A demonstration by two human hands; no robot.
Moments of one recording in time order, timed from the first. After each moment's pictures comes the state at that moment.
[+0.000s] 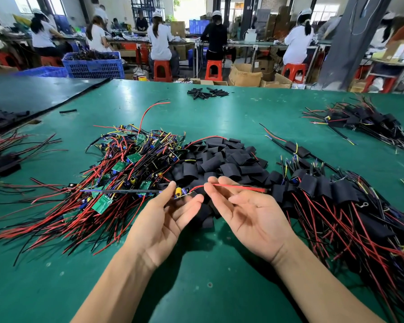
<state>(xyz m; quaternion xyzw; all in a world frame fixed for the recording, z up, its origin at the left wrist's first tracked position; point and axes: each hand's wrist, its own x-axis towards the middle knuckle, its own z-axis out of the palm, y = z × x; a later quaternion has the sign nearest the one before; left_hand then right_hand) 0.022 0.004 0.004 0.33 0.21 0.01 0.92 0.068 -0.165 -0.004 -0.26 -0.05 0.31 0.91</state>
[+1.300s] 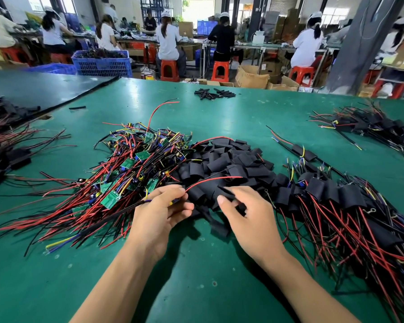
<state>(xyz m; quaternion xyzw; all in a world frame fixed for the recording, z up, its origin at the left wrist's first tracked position) 0.020 0.013 -0.007 0.48 0.23 0.12 0.84 0.064 -0.157 -0.037 -0.83 -0.20 -0.14 0.50</state>
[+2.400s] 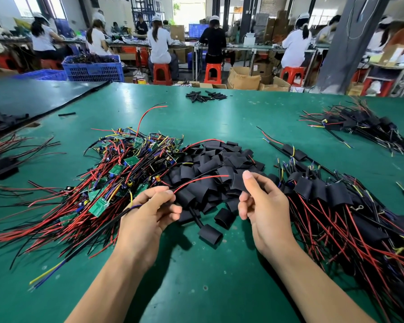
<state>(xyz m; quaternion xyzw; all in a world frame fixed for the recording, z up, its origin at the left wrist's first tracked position) 0.018 0.011 -0.005 0.49 0.18 0.16 0.84 0.083 -0.172 -0.016 -0.55 0.01 -0.04 0.84</state>
